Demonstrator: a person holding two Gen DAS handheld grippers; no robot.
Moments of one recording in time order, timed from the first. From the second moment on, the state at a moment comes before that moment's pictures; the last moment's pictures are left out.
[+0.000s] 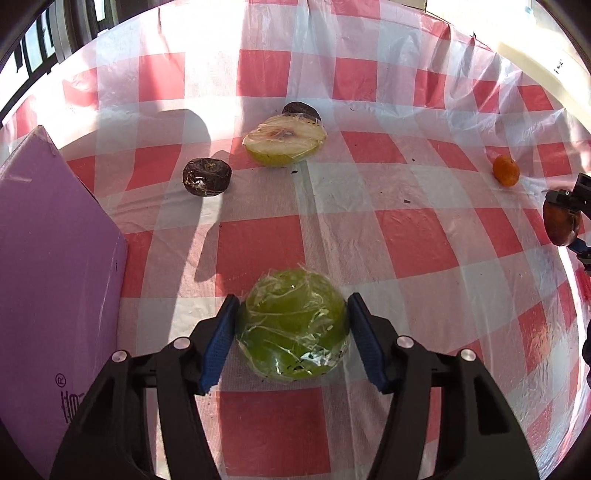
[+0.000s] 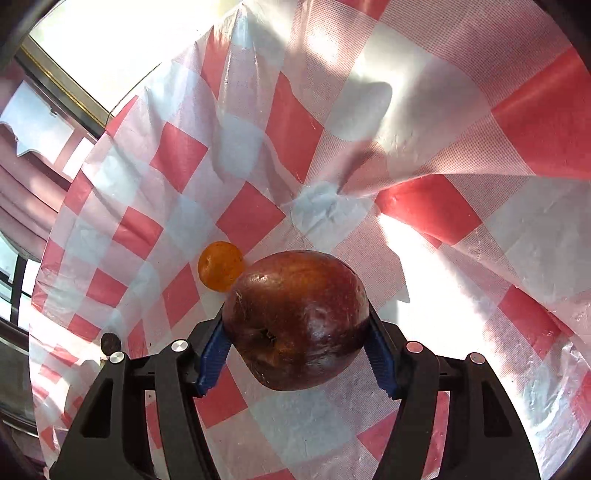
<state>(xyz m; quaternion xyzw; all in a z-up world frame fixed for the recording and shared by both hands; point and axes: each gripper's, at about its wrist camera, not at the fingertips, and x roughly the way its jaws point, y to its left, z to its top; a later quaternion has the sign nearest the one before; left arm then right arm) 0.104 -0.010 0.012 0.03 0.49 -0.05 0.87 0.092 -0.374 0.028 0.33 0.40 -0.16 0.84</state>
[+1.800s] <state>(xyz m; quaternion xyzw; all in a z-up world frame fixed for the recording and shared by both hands) 0.004 0.236 0.130 0.00 0.43 -0.13 0.89 -0.037 0.078 0.117 0.04 0.42 0.13 0.90</state>
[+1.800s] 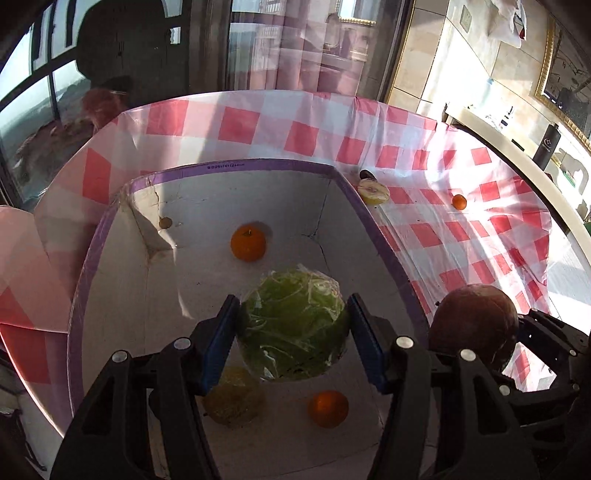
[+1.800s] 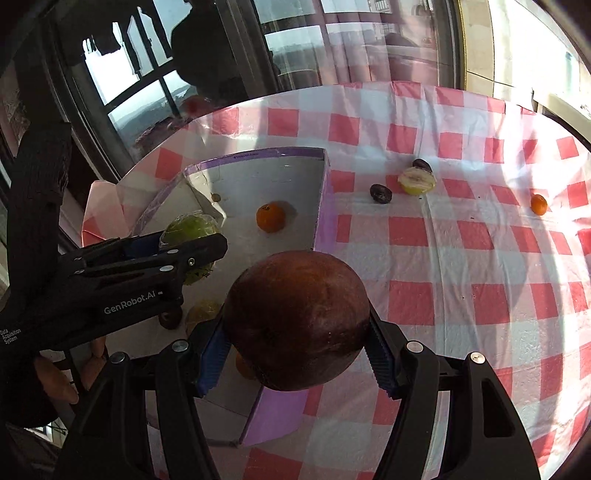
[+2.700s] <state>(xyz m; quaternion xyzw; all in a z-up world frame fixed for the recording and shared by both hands) 0.027 0.296 0.096 -0.02 0.50 -0.03 0.86 -0.023 0.198 0.047 -0.13 0.56 0.27 0.77</state>
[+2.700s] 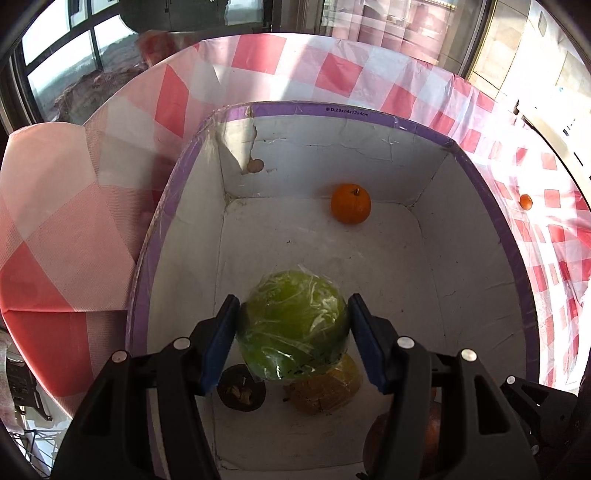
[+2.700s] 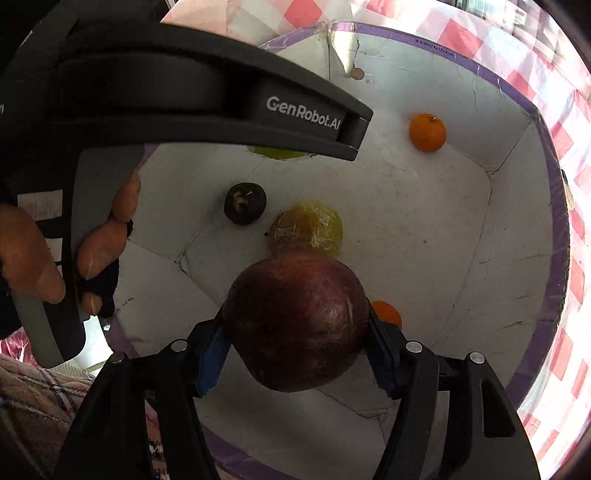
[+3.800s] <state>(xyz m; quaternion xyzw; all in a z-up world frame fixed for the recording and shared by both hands) 0.021 0.295 0.095 -0.02 0.49 -0.03 0.87 -0.036 0.193 0.049 -0.13 0.53 0.32 0.78</state>
